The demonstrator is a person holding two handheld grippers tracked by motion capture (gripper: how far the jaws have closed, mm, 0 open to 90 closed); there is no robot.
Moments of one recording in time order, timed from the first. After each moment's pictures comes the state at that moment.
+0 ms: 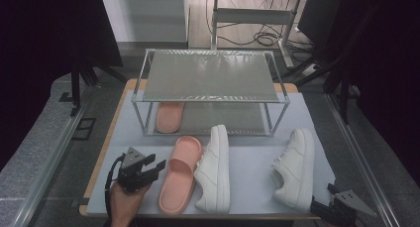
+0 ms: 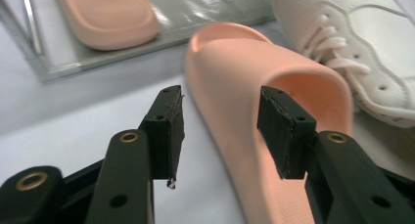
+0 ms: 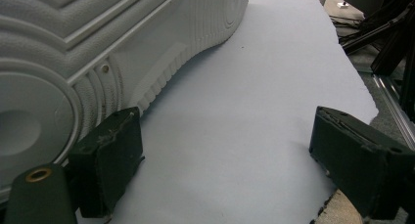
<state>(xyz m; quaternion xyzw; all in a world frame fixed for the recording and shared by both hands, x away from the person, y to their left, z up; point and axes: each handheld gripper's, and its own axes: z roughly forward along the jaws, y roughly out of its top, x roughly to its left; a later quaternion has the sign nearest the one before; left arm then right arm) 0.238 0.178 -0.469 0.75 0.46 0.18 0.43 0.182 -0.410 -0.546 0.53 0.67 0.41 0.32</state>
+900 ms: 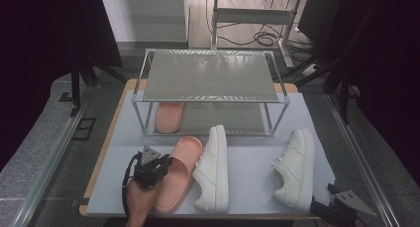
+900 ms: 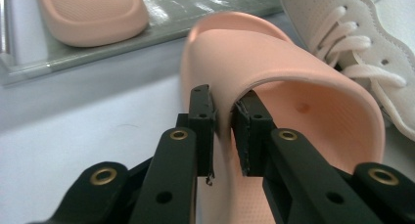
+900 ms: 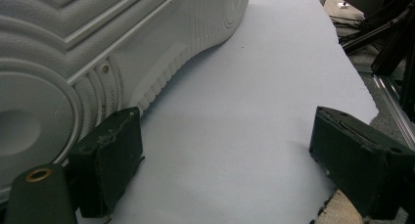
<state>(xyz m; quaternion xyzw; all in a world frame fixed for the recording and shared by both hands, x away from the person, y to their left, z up) 0.259 0.149 -0.488 0.75 0.48 0.19 0.41 0.182 -0.410 -0.546 0.53 0.67 0.41 0.32</state>
